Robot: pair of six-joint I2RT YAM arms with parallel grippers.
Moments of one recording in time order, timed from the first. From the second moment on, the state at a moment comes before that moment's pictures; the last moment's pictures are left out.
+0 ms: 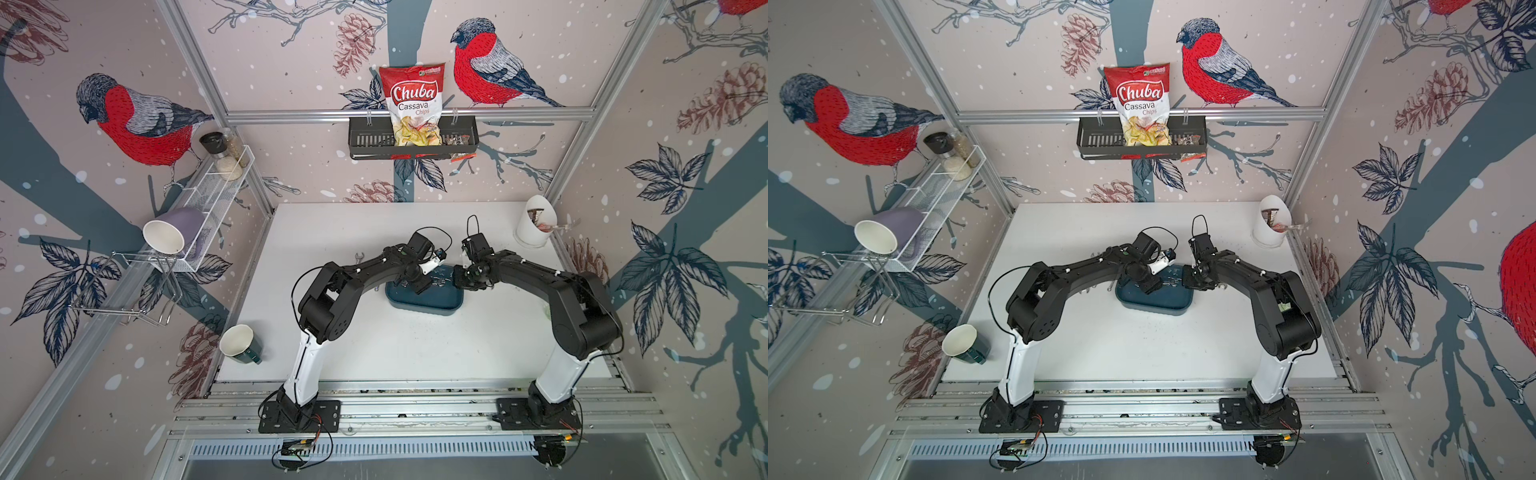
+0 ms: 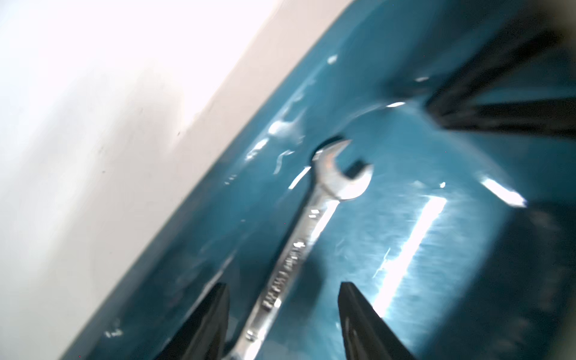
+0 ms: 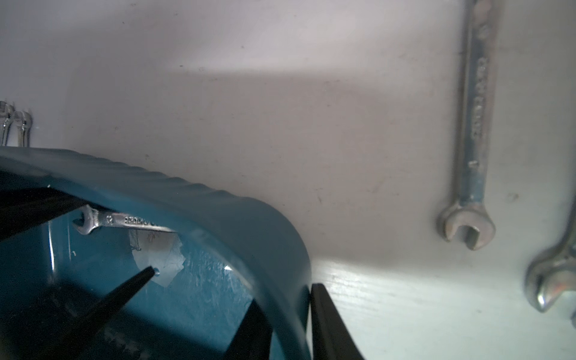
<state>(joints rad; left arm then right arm) -0.70 2.15 1.59 -0.52 0.13 0.34 0.42 1.78 1.12 -0.50 -0.15 0.40</state>
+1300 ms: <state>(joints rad) -0.72 2.16 1.55 -0.49 0.15 0.35 0.41 1.78 1.11 -0.50 -0.16 0.39</state>
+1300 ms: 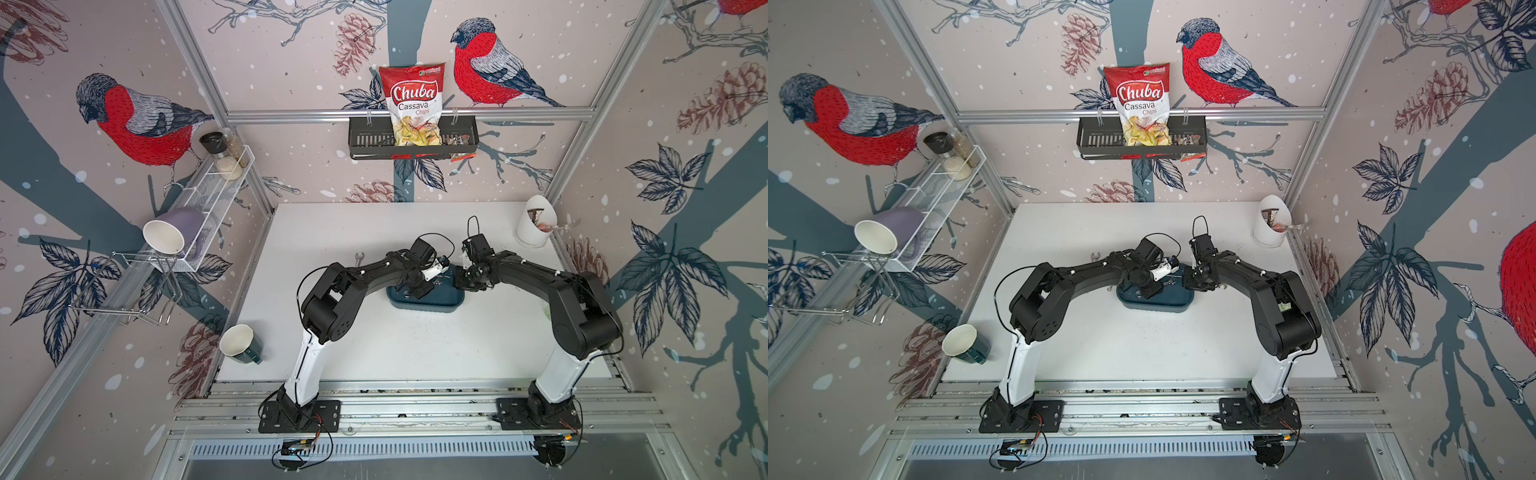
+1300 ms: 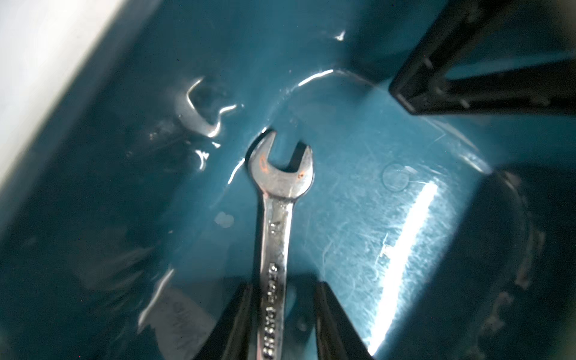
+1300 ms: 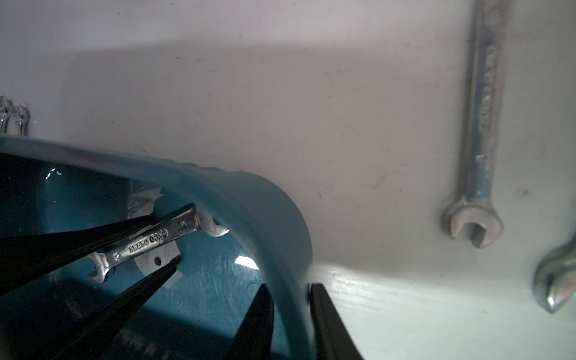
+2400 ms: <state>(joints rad) -0.69 2.06 1.64 -0.60 0.13 0.32 0.40 1.76 1.07 -0.49 -0.17 0.39</state>
